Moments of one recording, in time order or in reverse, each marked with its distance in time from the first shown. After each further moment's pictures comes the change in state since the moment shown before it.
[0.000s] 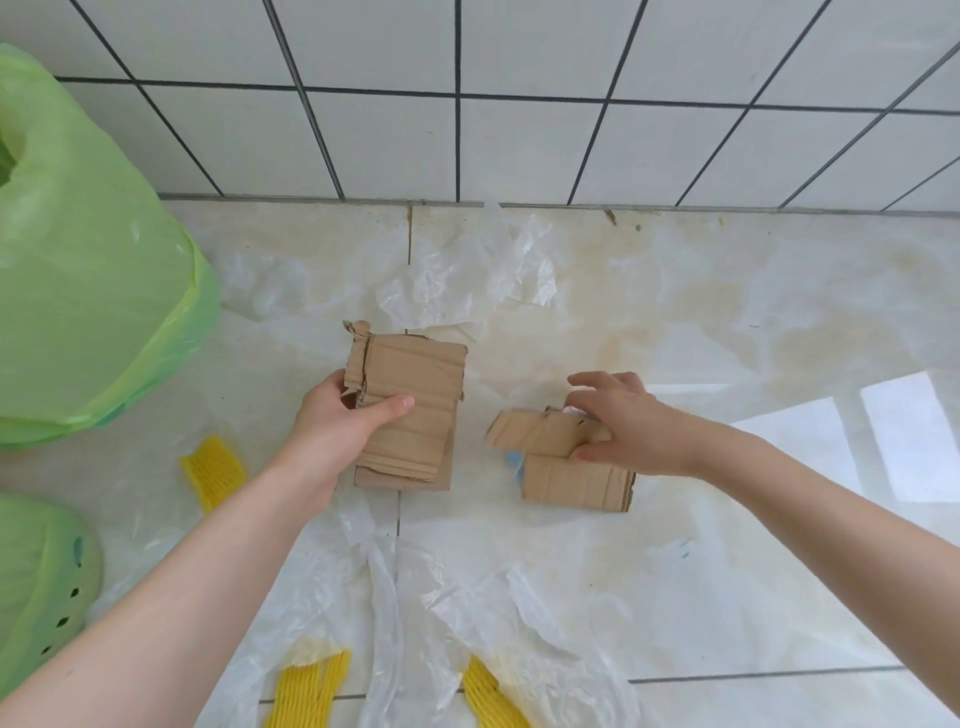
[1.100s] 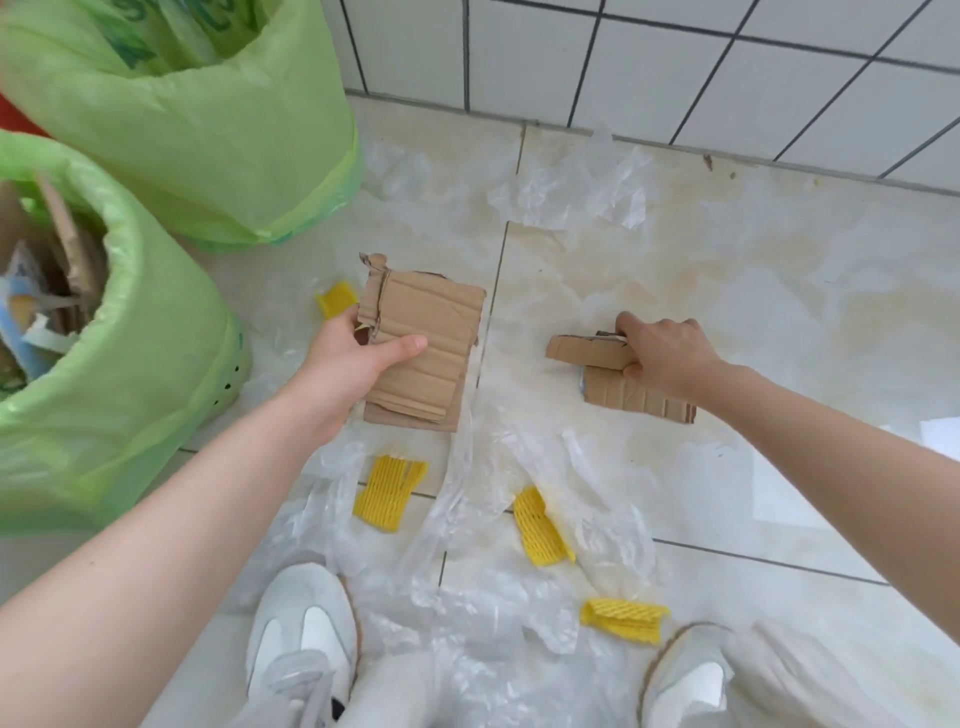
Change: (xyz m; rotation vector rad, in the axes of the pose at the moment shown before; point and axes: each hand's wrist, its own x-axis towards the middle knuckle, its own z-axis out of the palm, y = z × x) left_hand -0.118 -0.041 -0.072 -0.138 0.097 0.043; right_hand -0.009 -0.035 0.040 -0.409 0.174 0.075
